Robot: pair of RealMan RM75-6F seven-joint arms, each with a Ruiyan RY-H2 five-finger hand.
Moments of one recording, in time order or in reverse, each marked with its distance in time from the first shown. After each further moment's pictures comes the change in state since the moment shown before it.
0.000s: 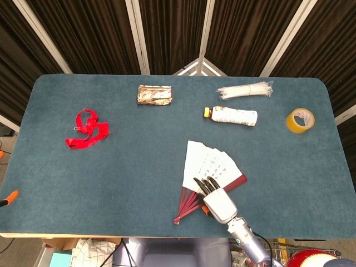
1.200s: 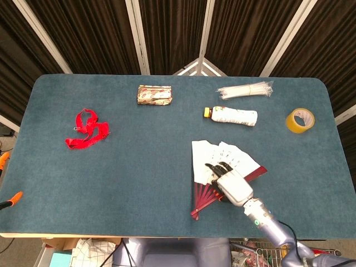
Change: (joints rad) left arm -0.006 -0.003 0.014 -0.008 0.029 -0.006 0.008; right arm 0.149 0.412 0.106 -0.378 0.156 -0.227 0.152
